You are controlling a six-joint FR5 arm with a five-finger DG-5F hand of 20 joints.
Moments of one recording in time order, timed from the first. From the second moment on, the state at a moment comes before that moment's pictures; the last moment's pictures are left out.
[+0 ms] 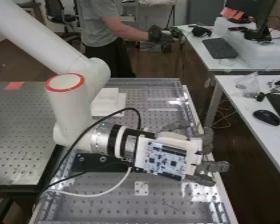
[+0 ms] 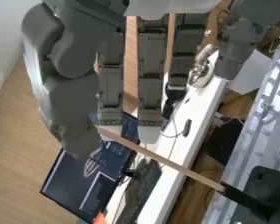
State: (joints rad) arm 1.34 -2.30 -1.46 -2.53 -1.56 0.27
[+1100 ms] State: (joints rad) arm 1.34 -2.31 -1.45 -2.55 -1.56 0.27
